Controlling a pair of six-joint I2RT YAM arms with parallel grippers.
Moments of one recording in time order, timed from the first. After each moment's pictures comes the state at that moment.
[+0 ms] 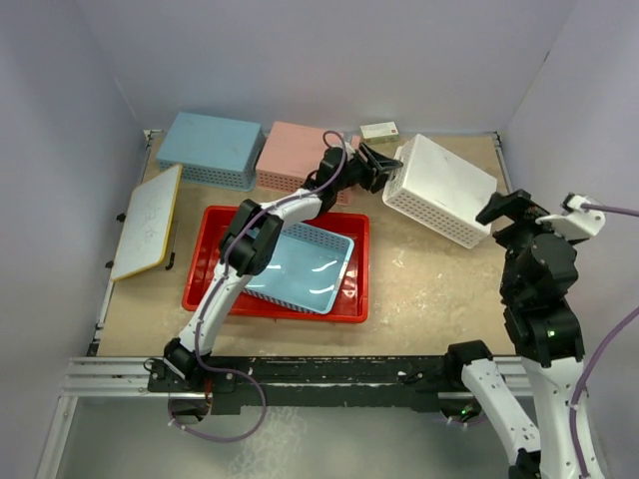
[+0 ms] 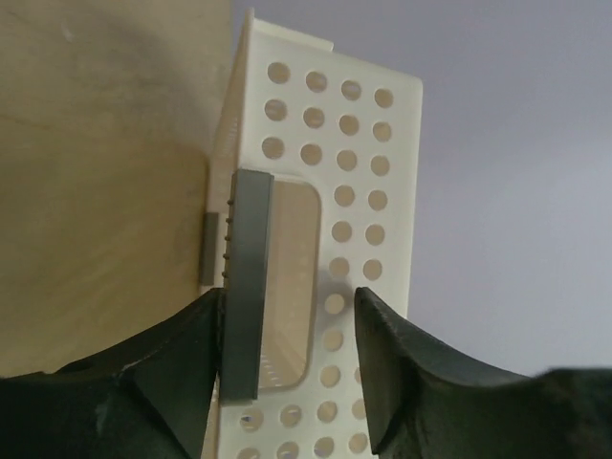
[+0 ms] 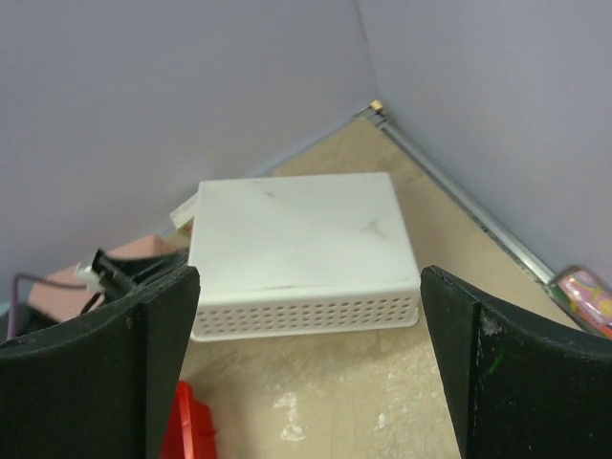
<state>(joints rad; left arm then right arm) -0.62 2.59 1.99 0.60 0.40 -1.58 0.16 0.56 1.01 -0.50 0.62 0.38</state>
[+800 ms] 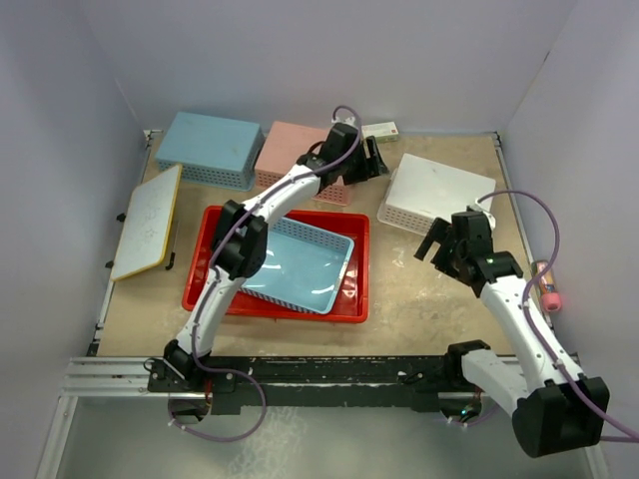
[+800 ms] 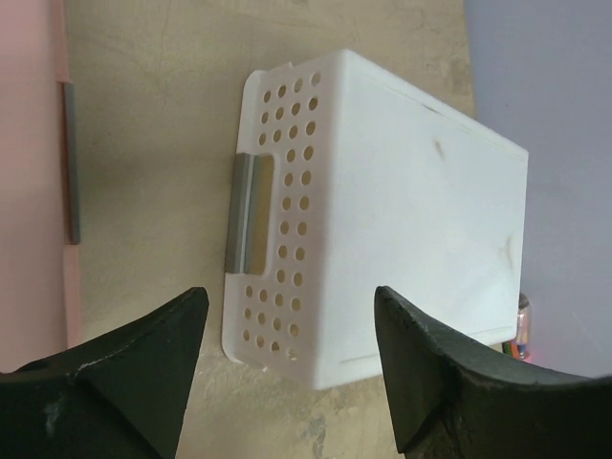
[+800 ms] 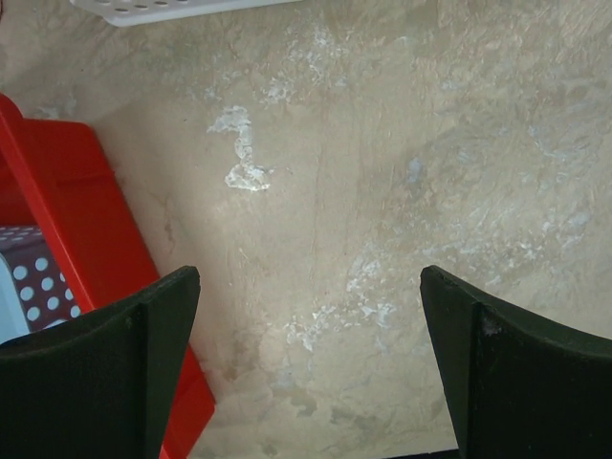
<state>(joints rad) -0.63 2.49 2.25 -0.30 0.17 -0.78 0.16 0.95 0.77 -0.73 0.16 0.62</state>
